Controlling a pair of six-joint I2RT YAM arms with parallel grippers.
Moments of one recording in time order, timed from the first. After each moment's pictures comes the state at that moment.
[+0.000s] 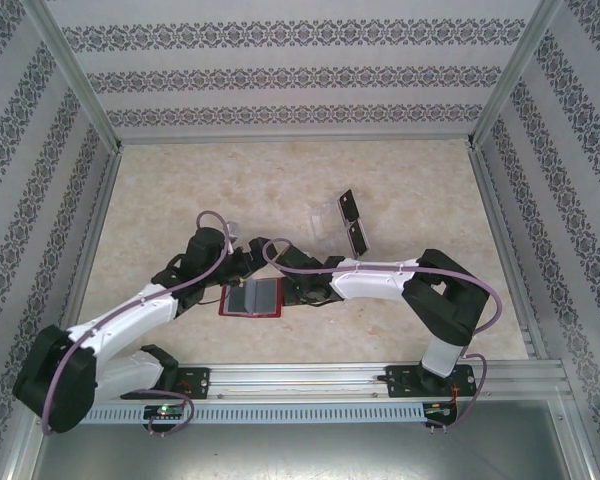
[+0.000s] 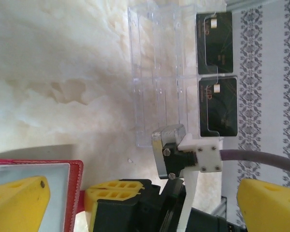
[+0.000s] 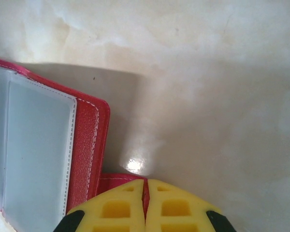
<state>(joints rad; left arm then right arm) -0.50 1.10 0.56 -0.05 0.29 -1.02 0.97 1.75 0.97 -0.34 -0.01 0.84</state>
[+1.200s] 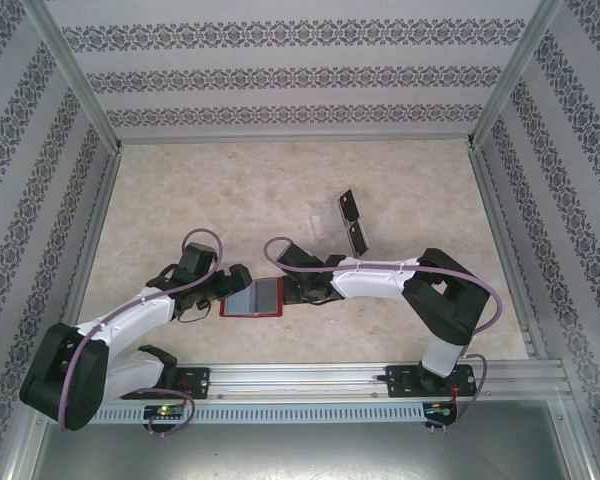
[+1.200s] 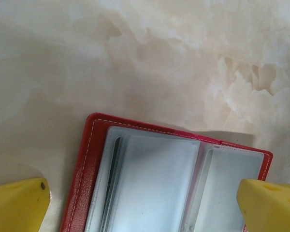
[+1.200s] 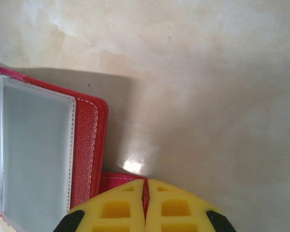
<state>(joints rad) -0.36 1.14 0.43 -0.25 0.20 -0.82 0.96 1.75 0.97 -0.34 -0.01 0.83</state>
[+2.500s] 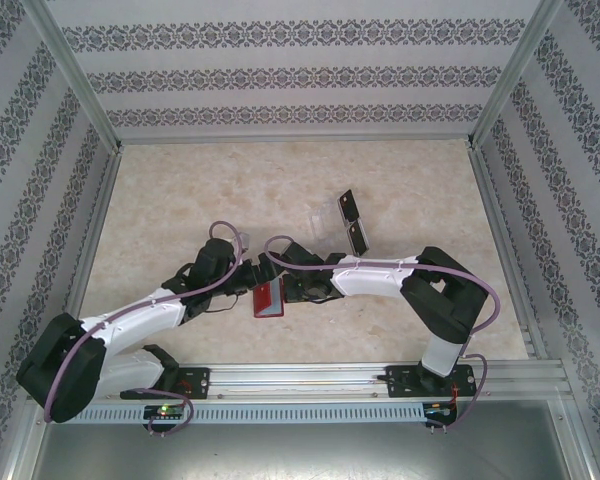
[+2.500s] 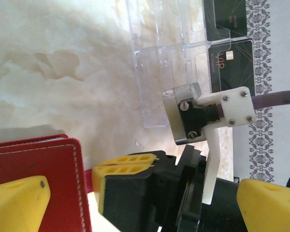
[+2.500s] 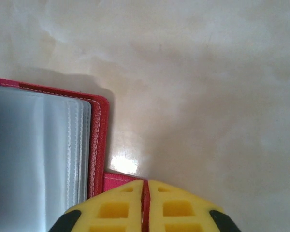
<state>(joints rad) -0.58 1.18 0.47 0.14 0.32 -1.00 0.94 1.76 0.97 -0.34 -0.02 0.81</state>
